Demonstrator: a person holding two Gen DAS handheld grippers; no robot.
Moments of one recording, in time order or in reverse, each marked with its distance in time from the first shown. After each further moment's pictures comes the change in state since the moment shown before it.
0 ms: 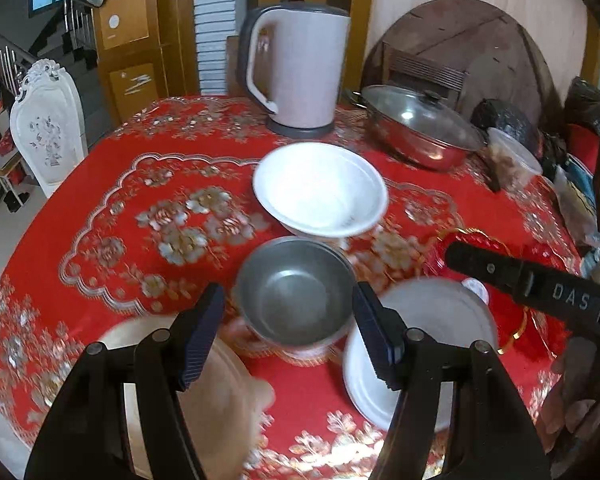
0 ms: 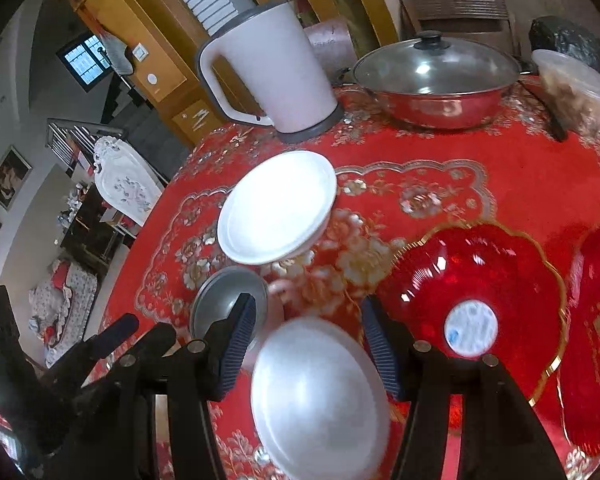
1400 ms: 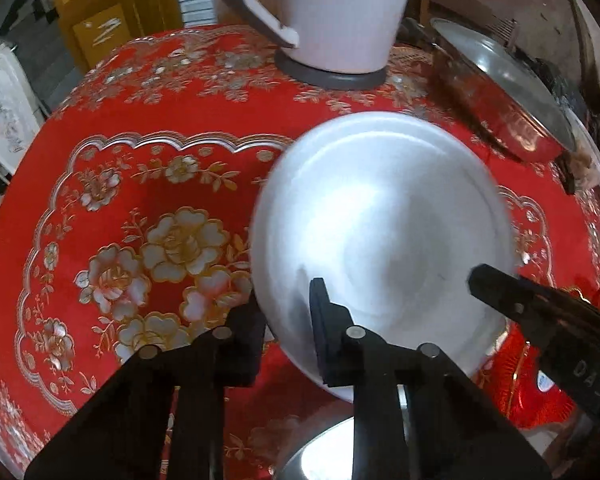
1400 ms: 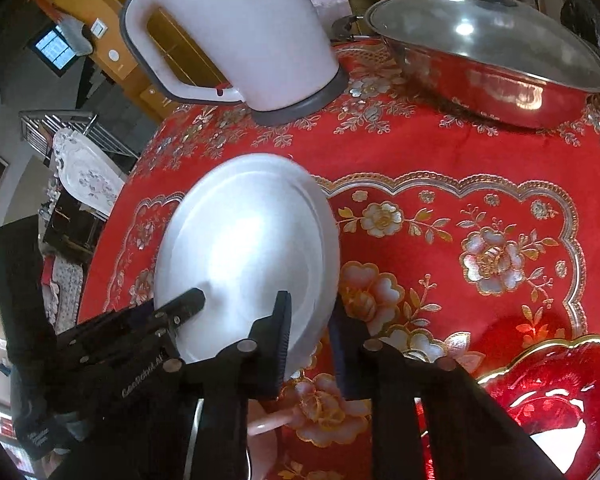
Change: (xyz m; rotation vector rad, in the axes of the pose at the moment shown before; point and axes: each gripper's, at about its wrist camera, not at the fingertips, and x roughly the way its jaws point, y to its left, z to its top) left arm 0.165 0.023 0.080 0.024 0.279 0.021; right arm 0.128 0.005 0.067 0.024 0.138 -0.059
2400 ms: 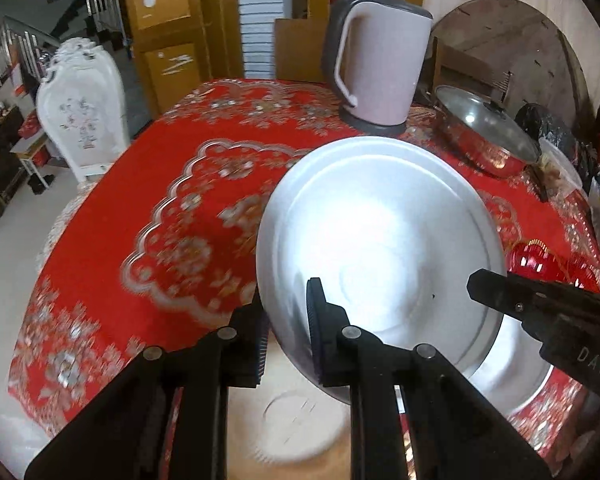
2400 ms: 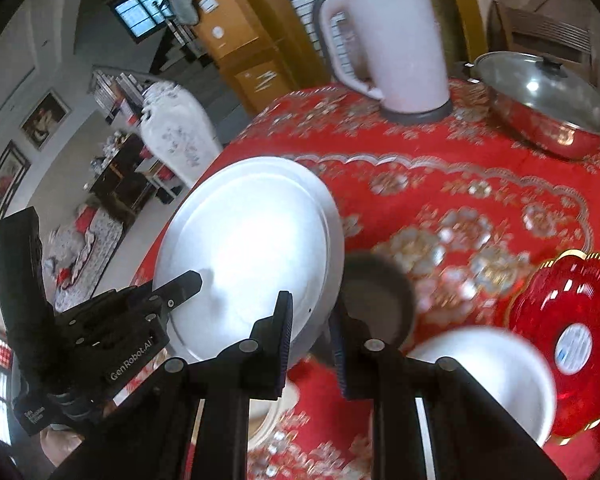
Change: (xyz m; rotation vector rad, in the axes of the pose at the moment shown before) left arm -0.135 0.067 -0.115 -0.070 -0.216 0.071; right arm -0.088 0.100 -0.105 -0.227 -0.055 0.153
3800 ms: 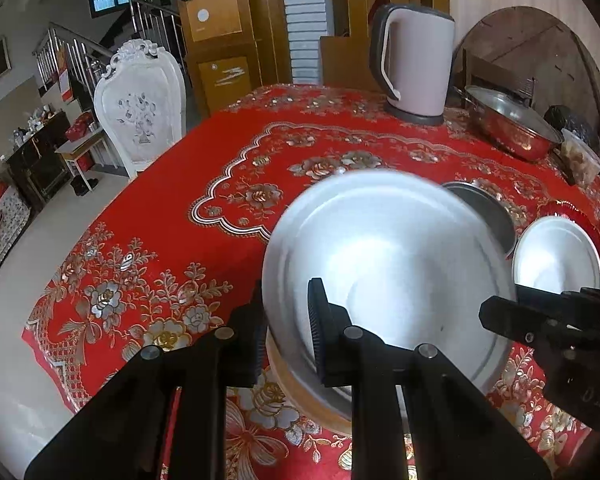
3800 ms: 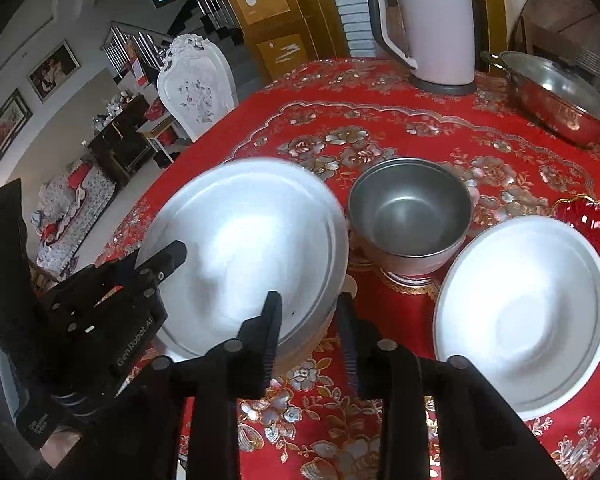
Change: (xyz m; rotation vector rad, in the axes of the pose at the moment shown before) left arm -0.023 0.029 -0.091 -0.047 -0.119 0.146; right arm 0.008 0.048 -0.084 -0.132 0.030 -0.068
